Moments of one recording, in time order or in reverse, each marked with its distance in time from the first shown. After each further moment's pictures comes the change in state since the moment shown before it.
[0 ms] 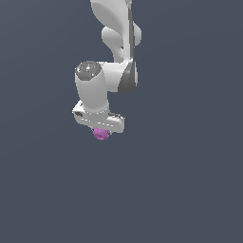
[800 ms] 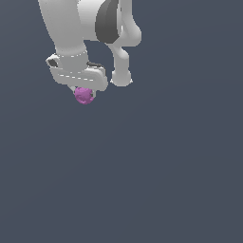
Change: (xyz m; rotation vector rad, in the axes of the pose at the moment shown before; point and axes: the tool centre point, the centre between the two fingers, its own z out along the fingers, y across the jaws) arm -0.069 0.083 -0.137 0.002 0.001 0.001
